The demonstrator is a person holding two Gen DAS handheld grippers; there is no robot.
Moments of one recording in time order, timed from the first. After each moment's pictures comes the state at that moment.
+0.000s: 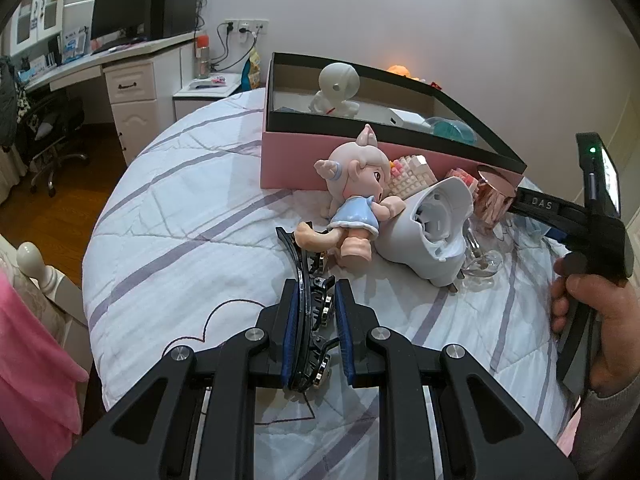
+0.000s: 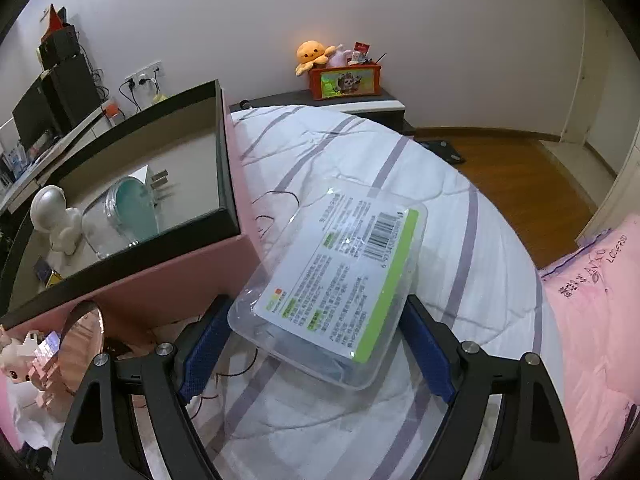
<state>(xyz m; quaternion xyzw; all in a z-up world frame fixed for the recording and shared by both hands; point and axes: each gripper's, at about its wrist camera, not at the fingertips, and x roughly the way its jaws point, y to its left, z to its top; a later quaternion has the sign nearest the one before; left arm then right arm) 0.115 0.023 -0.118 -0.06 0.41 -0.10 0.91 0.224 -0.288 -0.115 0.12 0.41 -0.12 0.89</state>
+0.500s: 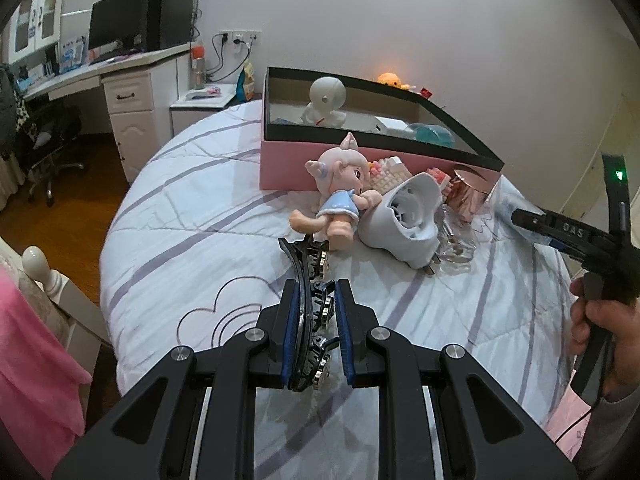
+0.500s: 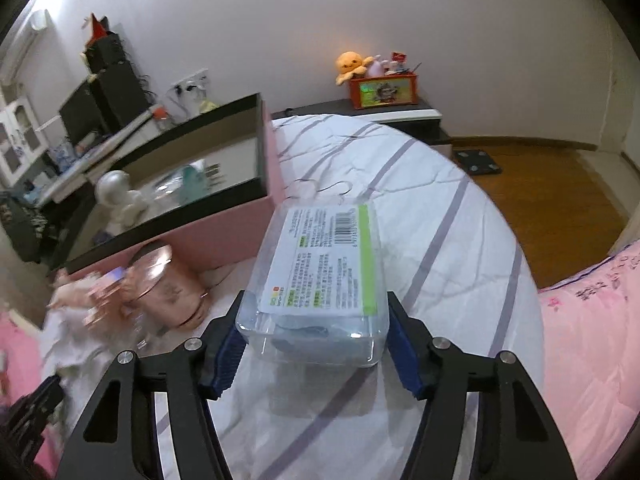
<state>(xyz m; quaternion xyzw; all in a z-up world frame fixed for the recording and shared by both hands) 0.085 0.027 -0.101 -0.05 0.39 -0.10 0.91 0.163 -0.297 -0.098 0.14 0.39 -0.02 0.91</state>
